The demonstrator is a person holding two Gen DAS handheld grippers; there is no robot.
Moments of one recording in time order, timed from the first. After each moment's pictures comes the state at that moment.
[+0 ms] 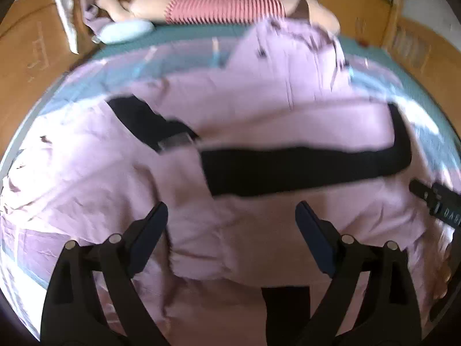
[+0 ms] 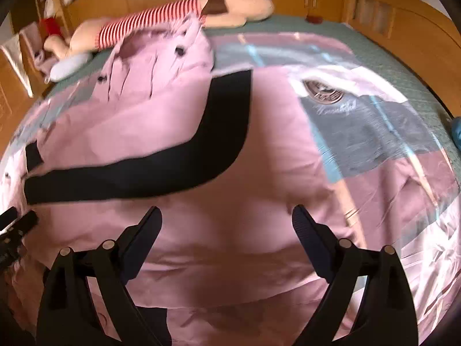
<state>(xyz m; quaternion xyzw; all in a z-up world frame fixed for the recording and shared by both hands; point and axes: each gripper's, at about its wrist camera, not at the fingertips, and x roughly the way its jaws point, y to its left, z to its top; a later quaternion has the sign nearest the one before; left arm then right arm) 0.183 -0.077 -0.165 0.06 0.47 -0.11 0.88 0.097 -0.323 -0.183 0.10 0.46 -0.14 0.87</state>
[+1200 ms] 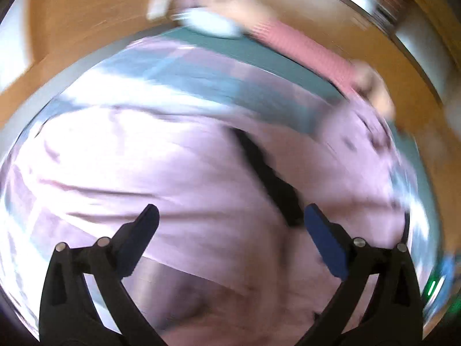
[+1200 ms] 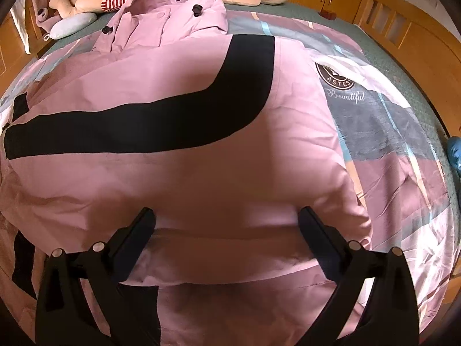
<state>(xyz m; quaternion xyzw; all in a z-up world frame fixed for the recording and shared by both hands) 0.223 0.125 -0.112 -0.18 0.44 0.03 0.88 0.095 -0.297 -0.203 0.04 0.50 -0.14 0.85</state>
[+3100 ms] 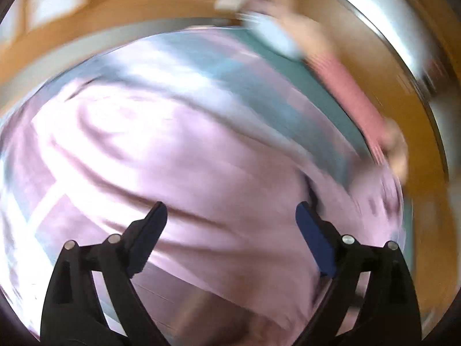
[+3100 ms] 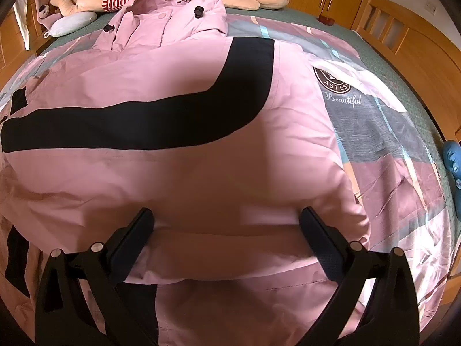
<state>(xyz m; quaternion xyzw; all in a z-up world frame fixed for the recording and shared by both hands) 0.249 0.232 -0.142 -0.33 0.43 0.09 0.83 0.092 -0.292 -0.206 0.03 0.50 -0.15 0.85</state>
